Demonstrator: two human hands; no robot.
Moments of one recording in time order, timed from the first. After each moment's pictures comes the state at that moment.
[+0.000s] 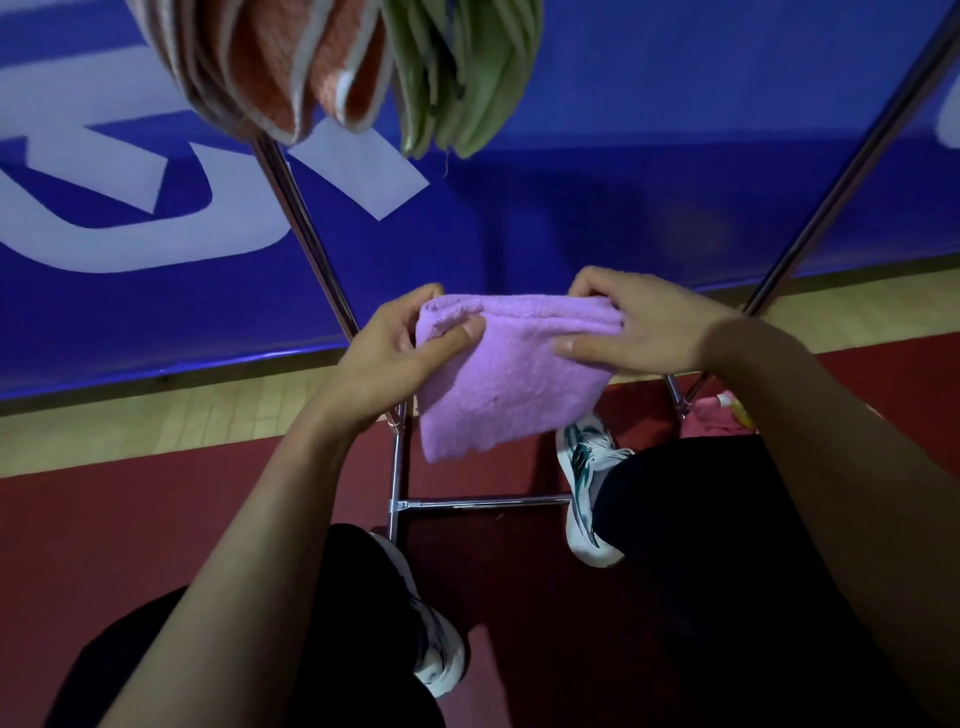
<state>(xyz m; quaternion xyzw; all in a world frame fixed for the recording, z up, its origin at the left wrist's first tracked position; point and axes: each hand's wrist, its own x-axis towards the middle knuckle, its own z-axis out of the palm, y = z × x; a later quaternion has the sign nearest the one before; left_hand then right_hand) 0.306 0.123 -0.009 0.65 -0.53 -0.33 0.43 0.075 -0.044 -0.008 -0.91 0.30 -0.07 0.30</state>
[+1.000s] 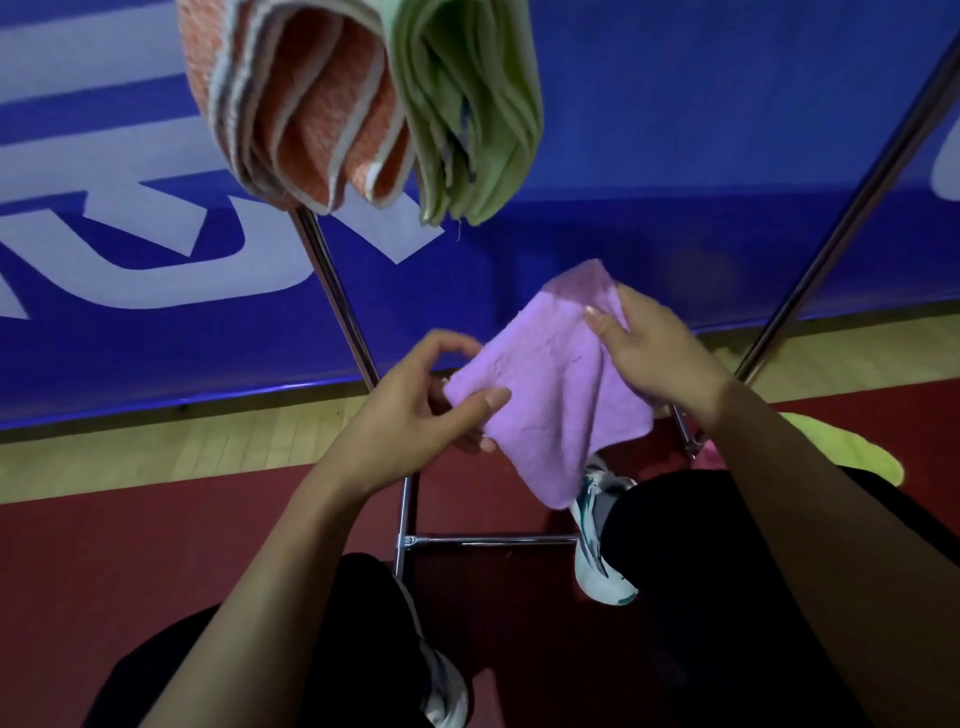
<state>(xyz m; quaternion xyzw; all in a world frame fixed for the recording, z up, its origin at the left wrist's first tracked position) 0.280 0.146 0.015 0.66 -0.51 -0.36 0.42 0.087 -0.048 -0.016 -0.81 0.39 -0.24 0.36</state>
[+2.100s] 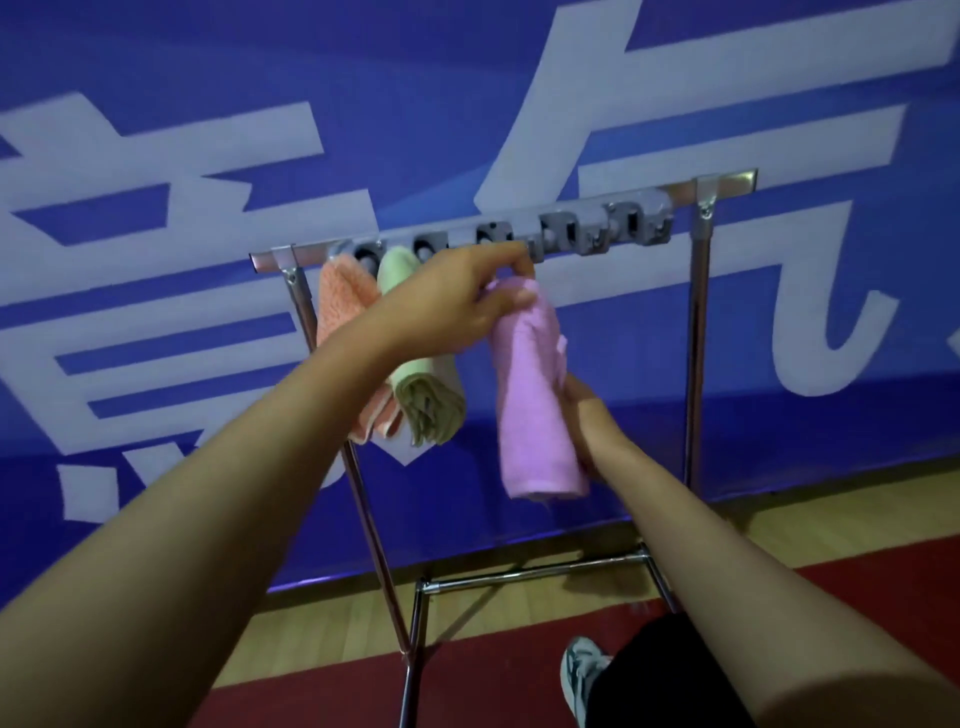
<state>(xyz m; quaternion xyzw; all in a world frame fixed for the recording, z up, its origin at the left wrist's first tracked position) 0.175 0.099 0.321 0.58 -0.77 0.10 0.25 0.042 0.021 0.174 -0.65 0.38 -0.39 0.53</state>
